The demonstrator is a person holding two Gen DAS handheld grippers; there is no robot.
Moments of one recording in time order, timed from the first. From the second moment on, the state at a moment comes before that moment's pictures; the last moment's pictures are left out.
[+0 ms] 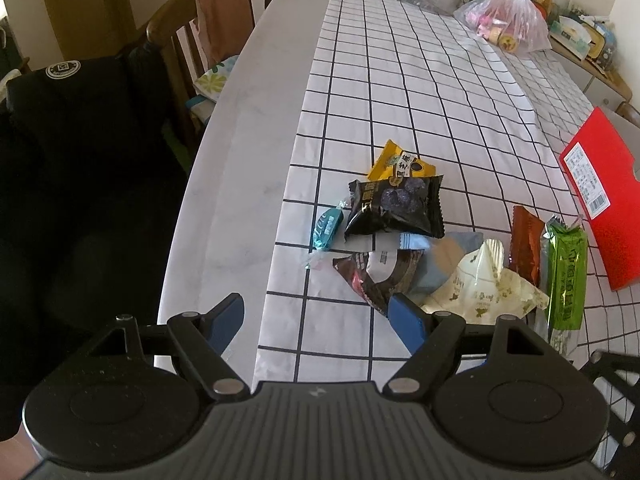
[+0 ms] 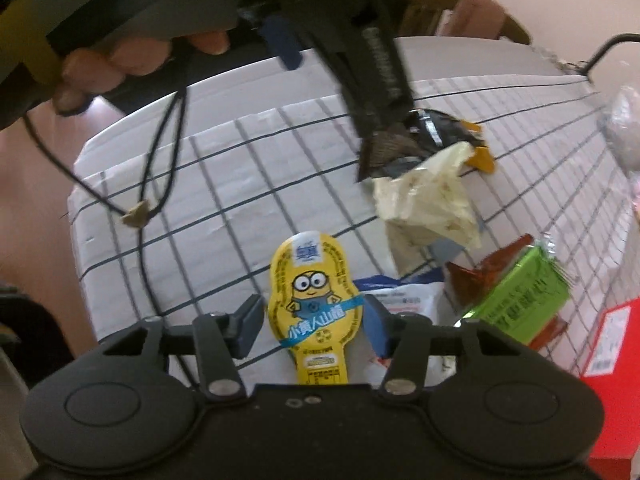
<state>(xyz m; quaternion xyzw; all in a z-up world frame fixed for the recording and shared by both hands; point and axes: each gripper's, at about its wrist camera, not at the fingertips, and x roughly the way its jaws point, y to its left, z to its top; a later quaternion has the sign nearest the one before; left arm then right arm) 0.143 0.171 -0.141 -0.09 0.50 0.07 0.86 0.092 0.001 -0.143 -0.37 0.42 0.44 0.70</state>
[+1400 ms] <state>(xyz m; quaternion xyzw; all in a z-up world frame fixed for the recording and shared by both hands) 0.171 0.161 -0.147 -0.12 0.52 0.04 0.85 0.125 -0.110 -0.074 -0.16 0.46 0.37 0.79</state>
